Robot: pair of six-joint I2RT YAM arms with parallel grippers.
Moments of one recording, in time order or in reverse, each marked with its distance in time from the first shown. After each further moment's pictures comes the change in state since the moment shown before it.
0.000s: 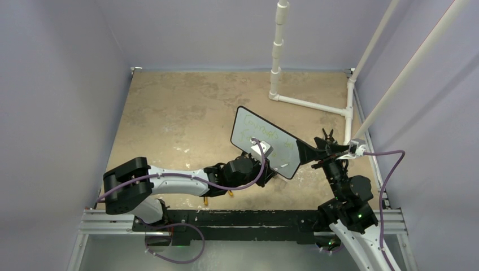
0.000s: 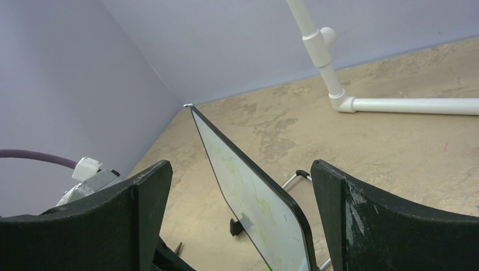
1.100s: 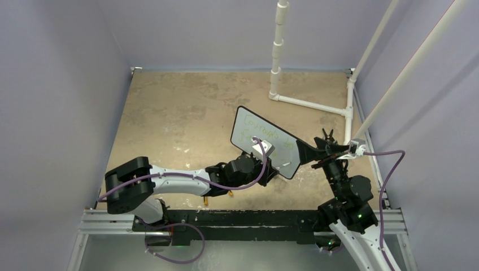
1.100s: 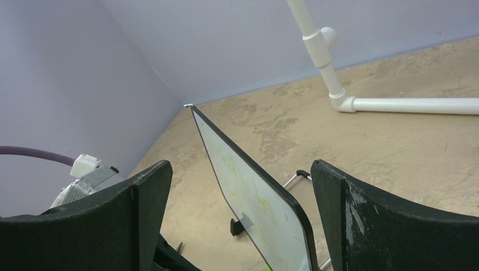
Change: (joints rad) left arm -0.003 0.012 0.018 0.011 -0.008 0.002; right arm 0.000 0.000 0.000 0.000 0.000 0.004
